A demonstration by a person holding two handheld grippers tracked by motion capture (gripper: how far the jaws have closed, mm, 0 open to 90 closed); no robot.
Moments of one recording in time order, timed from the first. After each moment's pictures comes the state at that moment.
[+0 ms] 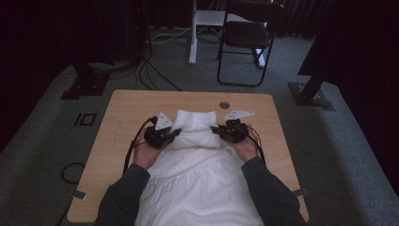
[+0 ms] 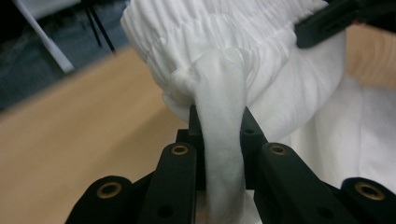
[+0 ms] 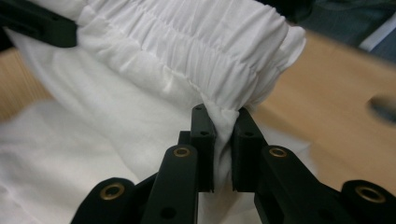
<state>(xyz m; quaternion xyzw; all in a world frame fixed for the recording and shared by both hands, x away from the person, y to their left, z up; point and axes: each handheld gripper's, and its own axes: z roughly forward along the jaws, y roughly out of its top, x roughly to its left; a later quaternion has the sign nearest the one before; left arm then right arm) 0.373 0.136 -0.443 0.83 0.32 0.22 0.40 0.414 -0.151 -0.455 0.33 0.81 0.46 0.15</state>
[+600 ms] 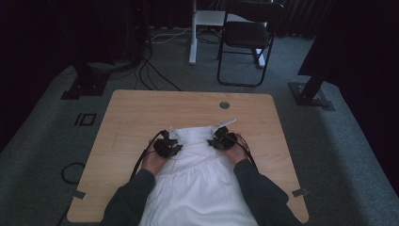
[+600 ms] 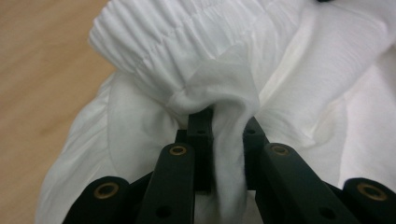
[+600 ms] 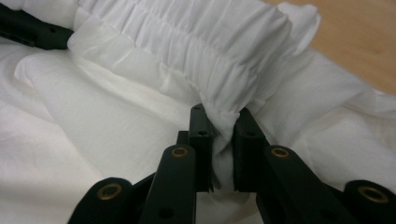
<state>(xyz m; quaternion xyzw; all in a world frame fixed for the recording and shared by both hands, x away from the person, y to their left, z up) 0.413 0.123 -0.533 0.87 0.35 0.18 0.31 0.446 -0.130 -0.535 0.37 0.86 0.35 0.10</state>
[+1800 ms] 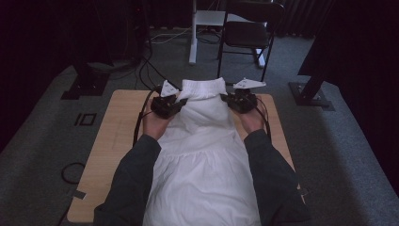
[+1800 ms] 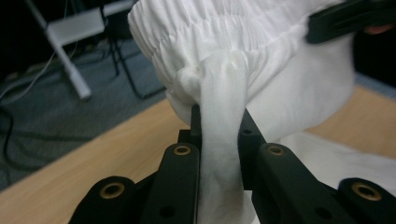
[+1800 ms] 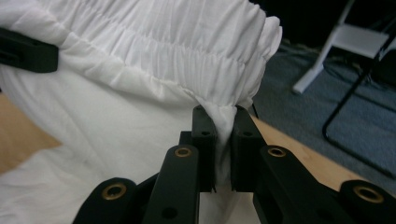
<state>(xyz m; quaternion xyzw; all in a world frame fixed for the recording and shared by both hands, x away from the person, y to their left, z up) 0.432 0.116 -0.370 0.79 0.32 0.26 0.46 0.461 -0.170 -0.375 0.34 0.77 0.48 0.25</state>
